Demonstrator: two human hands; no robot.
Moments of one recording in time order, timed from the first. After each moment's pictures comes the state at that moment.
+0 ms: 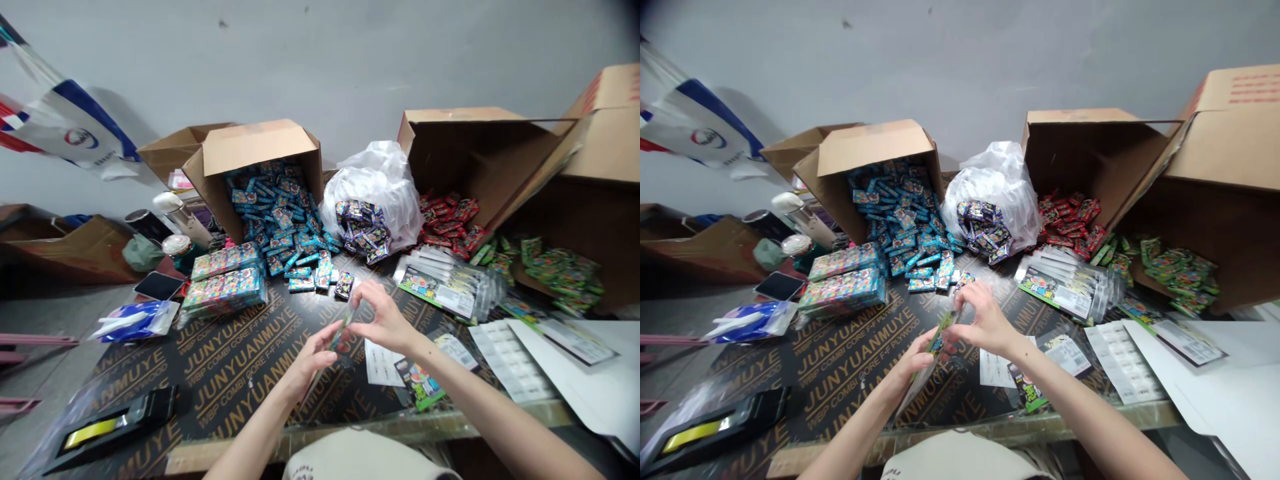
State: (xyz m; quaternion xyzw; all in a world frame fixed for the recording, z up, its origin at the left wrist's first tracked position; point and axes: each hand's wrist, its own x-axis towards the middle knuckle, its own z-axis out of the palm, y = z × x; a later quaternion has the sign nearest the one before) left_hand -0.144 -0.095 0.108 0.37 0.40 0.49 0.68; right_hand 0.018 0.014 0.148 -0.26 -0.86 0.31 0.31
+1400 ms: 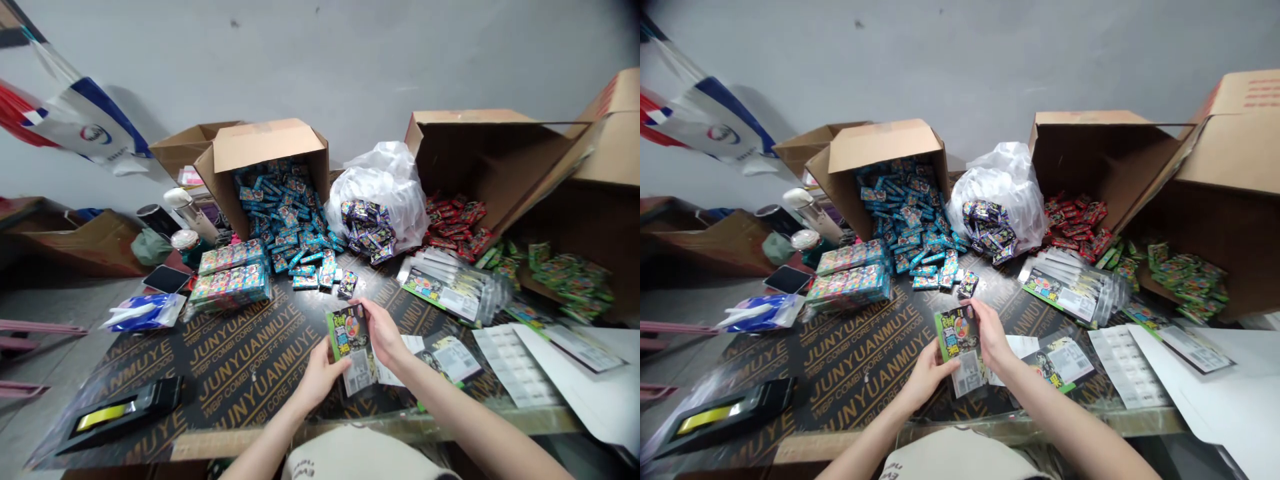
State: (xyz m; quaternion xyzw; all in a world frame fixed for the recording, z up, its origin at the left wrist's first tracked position) left_hand -0.116 -0.106 0.067 0.33 0.51 0.55 0.57; right_hand -0.002 -0.008 0.088 -0.40 -0.36 0.74 0.40
